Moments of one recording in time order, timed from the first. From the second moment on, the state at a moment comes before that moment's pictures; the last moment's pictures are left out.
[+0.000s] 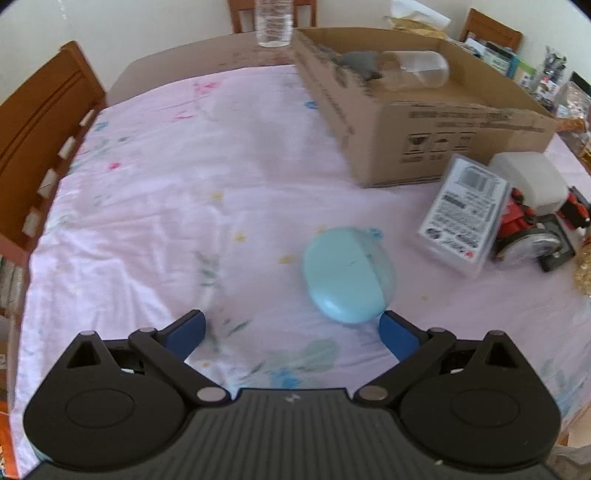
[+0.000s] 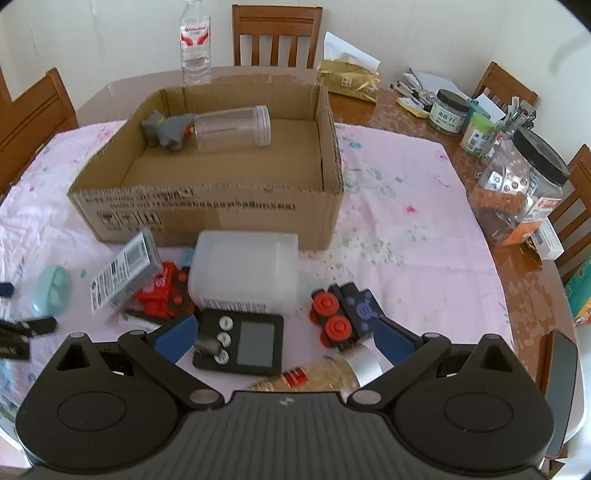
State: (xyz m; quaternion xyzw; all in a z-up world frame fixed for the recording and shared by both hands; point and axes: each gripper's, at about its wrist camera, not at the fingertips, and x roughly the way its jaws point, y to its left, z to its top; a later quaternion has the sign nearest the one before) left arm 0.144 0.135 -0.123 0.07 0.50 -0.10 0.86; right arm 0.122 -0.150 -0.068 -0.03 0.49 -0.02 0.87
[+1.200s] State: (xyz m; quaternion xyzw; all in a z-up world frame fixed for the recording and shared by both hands) left arm 0.144 0.127 -0.123 0.06 0.50 -0.07 0.86; right arm 0.102 -0.141 -0.128 -0.04 0.56 0.03 0.83
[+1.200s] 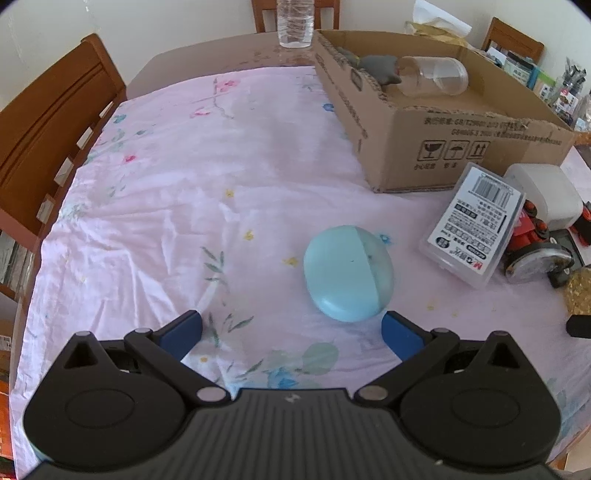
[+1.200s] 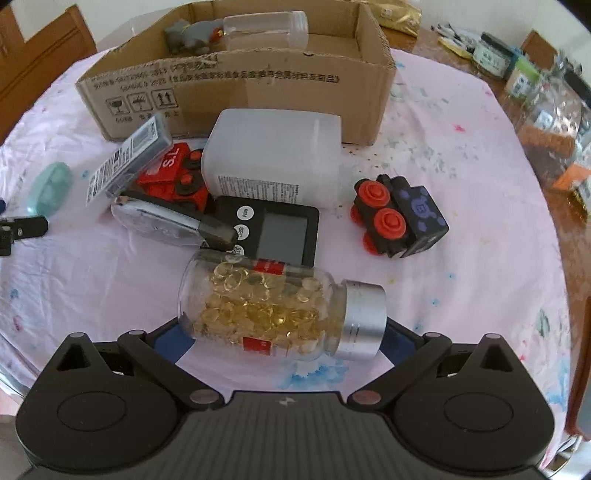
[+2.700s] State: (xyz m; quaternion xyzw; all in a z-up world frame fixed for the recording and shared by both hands) left arm 0.157 0.088 -0.116 0.08 0.47 -0.14 0.87; right arm 0.107 -0.135 -0.117 -0.03 0.55 0.01 0.84
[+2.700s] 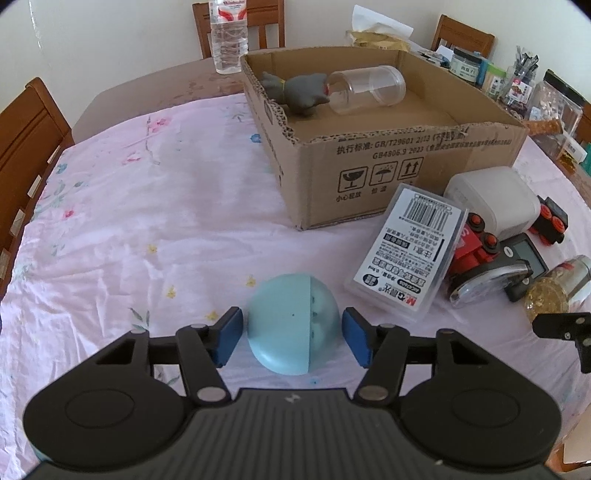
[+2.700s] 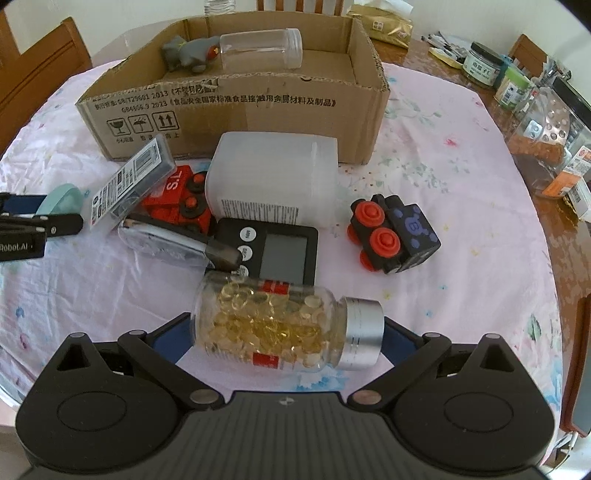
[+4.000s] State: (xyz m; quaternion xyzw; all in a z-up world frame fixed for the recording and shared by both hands) left arm 0.163 0.084 -0.031 0.11 0.45 -0.24 0.85; right arm 0.121 -0.138 -0.048 -0.06 0.51 0.08 0.85
